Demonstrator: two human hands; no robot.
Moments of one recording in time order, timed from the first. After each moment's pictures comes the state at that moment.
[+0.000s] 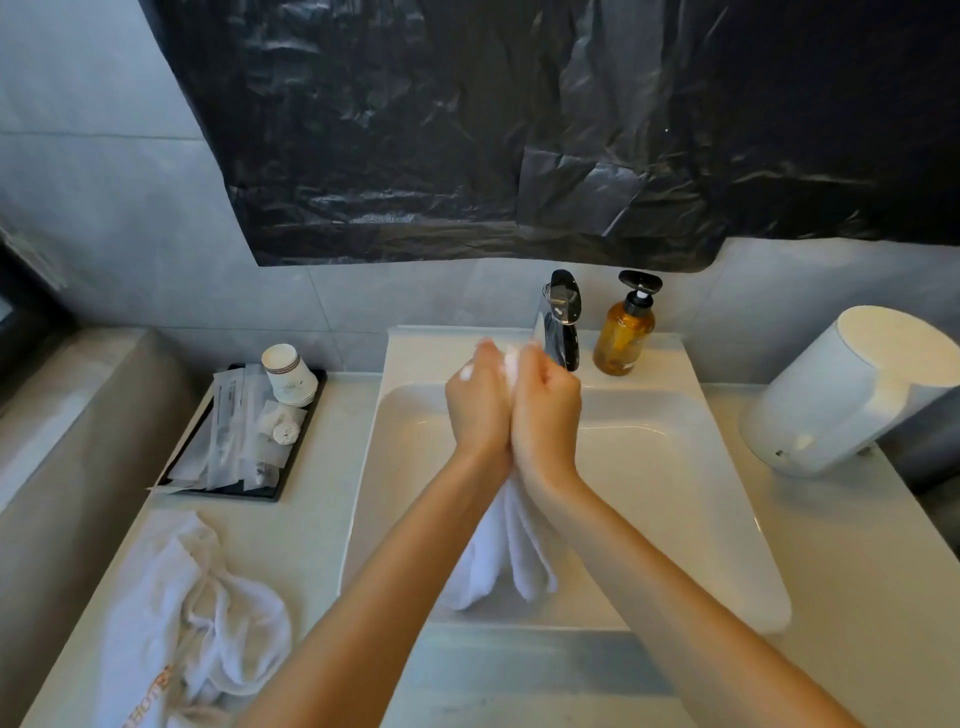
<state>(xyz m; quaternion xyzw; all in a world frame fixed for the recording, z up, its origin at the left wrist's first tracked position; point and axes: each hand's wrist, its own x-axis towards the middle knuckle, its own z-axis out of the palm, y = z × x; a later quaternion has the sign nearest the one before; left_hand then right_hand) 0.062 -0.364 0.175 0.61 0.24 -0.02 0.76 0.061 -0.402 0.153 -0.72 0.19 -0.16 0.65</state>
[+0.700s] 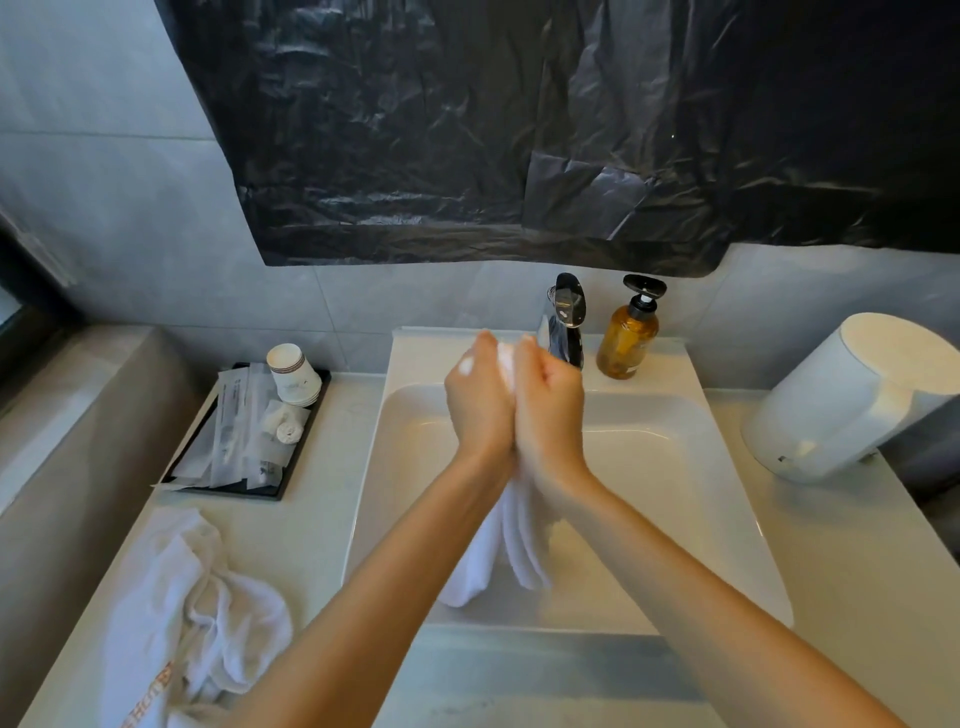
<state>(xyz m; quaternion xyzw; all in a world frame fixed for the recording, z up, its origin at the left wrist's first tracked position) 0.062 -0.361 0.183 0.67 0.16 0.03 0.72 0.057 -0.404 0.163 -0.72 0.12 -0.16 0.66</state>
